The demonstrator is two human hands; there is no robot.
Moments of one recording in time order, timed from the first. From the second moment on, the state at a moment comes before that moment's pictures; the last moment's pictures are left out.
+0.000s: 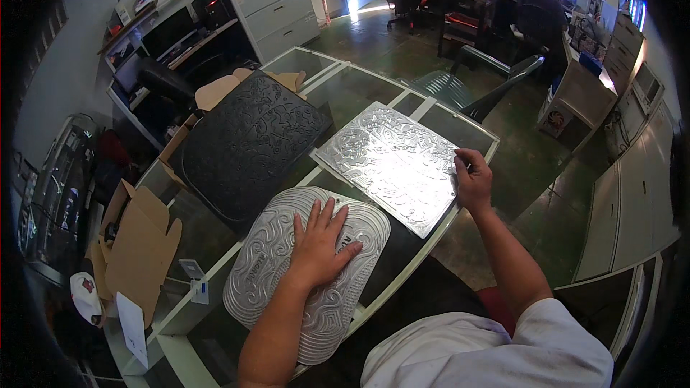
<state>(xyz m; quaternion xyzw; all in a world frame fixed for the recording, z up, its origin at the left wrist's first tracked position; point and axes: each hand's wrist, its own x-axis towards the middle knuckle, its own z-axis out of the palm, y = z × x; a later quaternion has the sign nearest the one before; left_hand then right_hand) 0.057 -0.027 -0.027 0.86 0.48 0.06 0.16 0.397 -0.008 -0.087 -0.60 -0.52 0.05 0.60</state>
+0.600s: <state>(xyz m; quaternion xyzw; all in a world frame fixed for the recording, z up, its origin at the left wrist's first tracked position) 0.057 -0.026 -0.028 0.86 0.48 0.06 0.16 0.395 -0.010 -0.084 -0.61 -0.52 0.06 0.60</state>
